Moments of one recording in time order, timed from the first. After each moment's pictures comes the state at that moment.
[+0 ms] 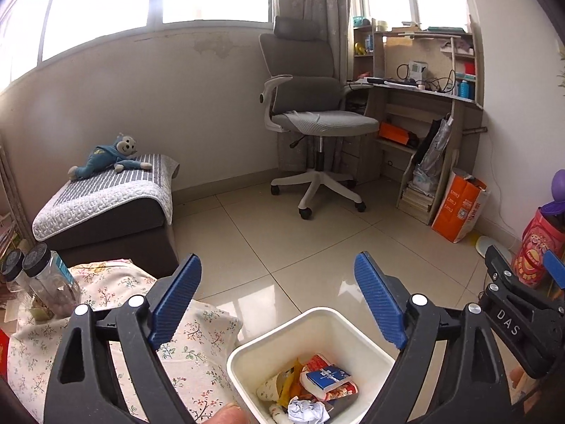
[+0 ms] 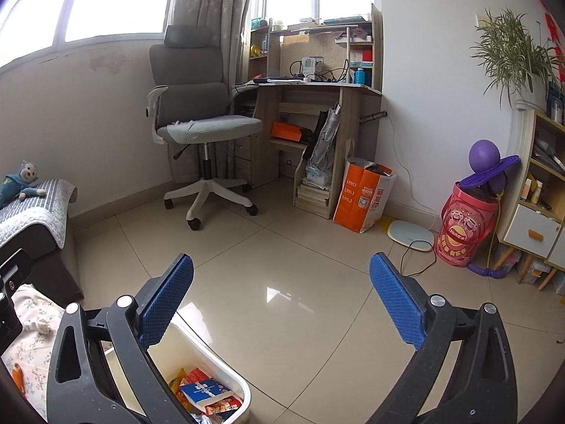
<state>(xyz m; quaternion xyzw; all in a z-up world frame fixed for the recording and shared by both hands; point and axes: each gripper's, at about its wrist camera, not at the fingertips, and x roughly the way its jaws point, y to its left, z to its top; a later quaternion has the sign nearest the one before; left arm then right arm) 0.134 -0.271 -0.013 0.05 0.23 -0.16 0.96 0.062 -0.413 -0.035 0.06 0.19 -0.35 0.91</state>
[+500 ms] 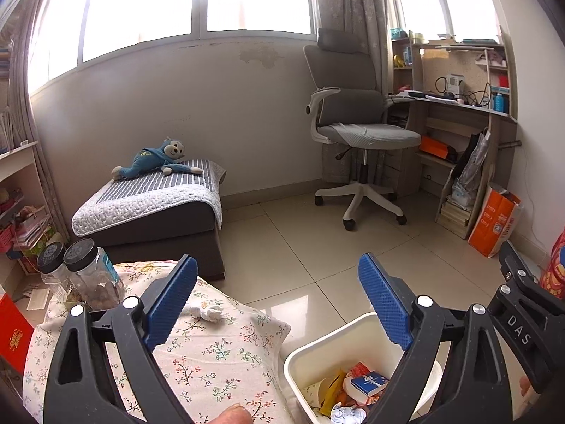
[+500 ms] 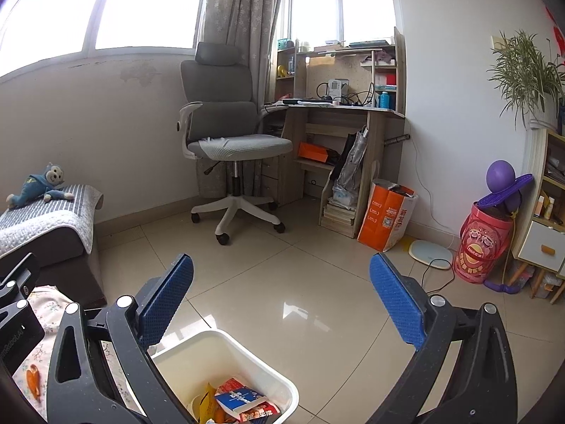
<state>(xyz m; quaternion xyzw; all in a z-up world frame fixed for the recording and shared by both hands) 0.136 -0.208 -0.011 0.05 0.21 -0.09 0.97 0.078 -0.356 -0.022 0.03 0.17 -0.31 0.93</state>
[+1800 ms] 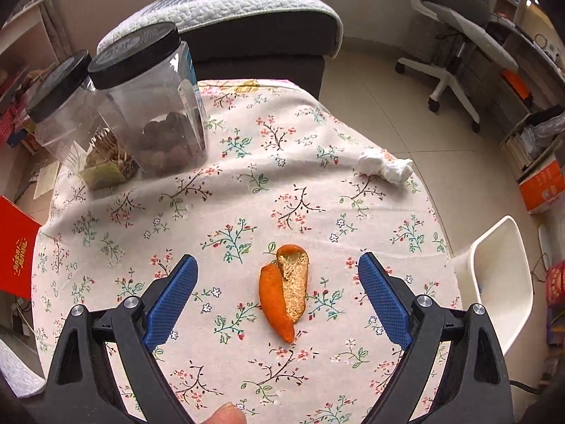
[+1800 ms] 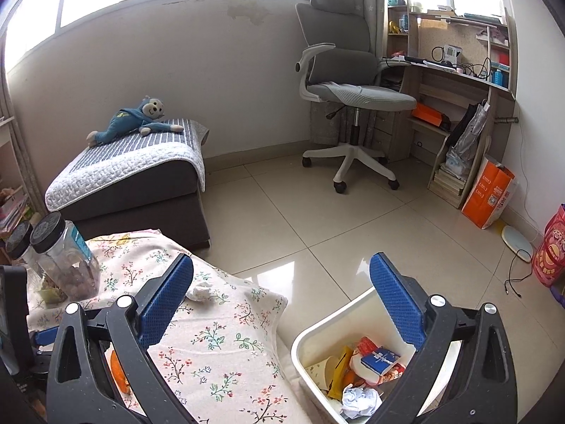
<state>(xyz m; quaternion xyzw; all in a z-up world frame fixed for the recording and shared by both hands) 0.256 0.040 -0.171 -0.02 0.53 -0.02 0.85 0.195 -0.194 -0.063 0.05 0.30 -0.13 0.94</state>
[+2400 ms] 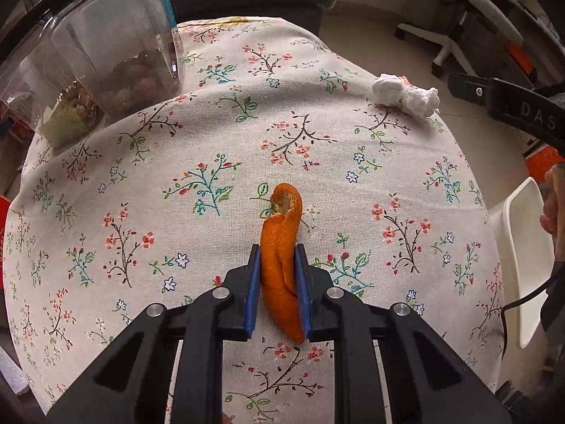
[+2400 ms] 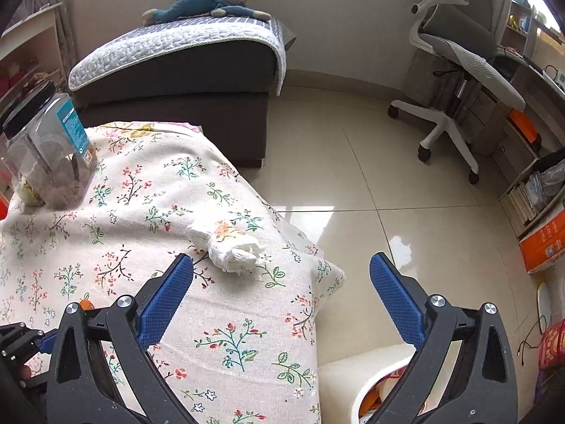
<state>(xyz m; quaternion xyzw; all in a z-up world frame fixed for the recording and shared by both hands) 0.233 0.035 -0.233 -0.01 0.56 -0.03 0.83 0.324 -0.137 -0.178 -0.08 0.45 0.05 0.89</state>
